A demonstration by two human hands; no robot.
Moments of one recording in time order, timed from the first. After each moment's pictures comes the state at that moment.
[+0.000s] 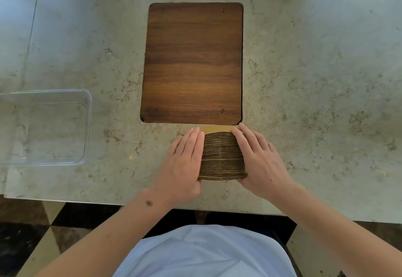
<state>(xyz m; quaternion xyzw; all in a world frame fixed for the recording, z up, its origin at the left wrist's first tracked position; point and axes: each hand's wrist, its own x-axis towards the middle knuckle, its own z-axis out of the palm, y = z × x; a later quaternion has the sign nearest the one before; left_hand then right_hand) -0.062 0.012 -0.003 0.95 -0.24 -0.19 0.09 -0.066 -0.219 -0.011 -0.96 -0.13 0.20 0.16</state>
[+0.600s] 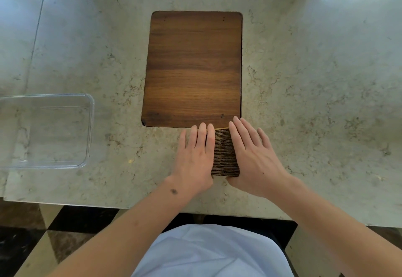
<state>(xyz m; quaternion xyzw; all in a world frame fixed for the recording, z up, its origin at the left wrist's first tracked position) -0.039 -0.026 -0.001 0.96 -0.20 -0.20 -0.01 -0.045 -0.207 0.006 -0.96 -0.16 0.22 0.08</state>
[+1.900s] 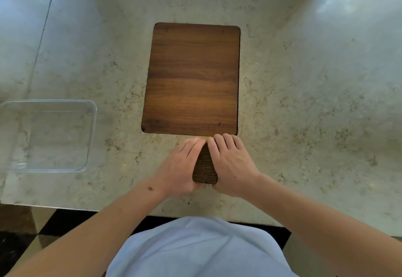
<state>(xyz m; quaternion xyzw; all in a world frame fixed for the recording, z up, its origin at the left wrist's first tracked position) -0.031 0.022 -0.033 0.91 -0.28 -0.14 0.27 -0.029 -0.173 -0.002 -0.95 -0.26 0.17 0.03</state>
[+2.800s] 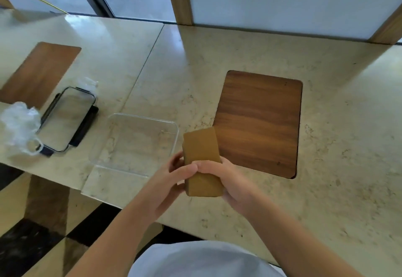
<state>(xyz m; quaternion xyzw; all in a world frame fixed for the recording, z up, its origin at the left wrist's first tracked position) -0.045 0.156 0.105 0.58 0.23 -0.24 0.75 -0.001 -0.021 0.091 -0.52 0.10 0.46 0.71</state>
